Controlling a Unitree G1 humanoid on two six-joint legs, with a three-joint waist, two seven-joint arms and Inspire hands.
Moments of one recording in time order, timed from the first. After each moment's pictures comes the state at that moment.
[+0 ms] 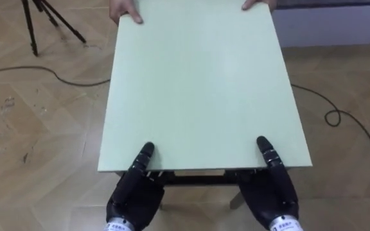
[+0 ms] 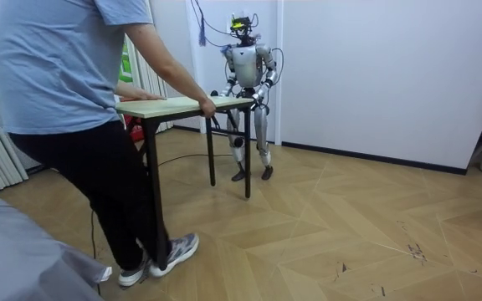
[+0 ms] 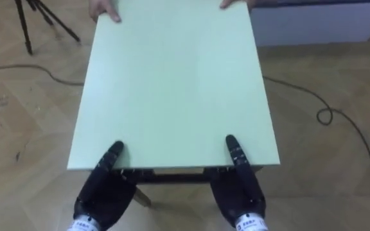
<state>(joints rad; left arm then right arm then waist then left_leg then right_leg) 0.31 0.14 -0.24 0.07 -1.26 0.02 -0.13 0.30 -0.15 0.20 0.15 1.46 -0.02 0.24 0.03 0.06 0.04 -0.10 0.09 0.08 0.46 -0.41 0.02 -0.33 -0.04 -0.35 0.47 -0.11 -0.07</state>
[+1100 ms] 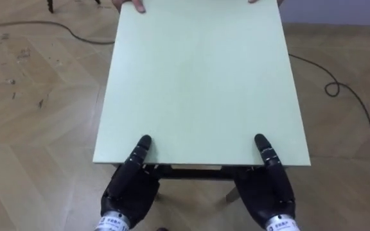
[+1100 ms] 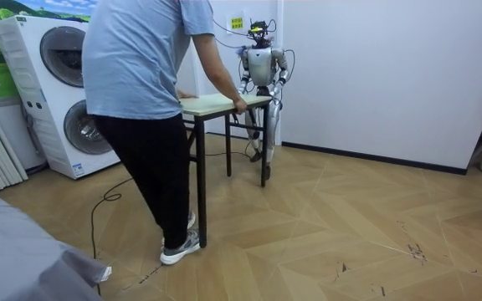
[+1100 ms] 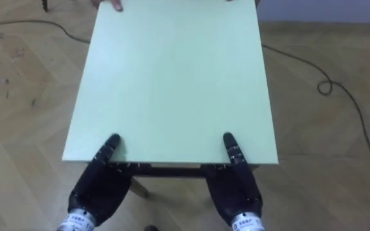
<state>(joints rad) 0.34 0.17 -0.23 -0.01 -1.25 0.01 -0.12 0.31 -0.16 0.25 0.11 1.48 -0.05 0.24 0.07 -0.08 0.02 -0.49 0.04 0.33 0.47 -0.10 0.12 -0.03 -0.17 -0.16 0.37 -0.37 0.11</state>
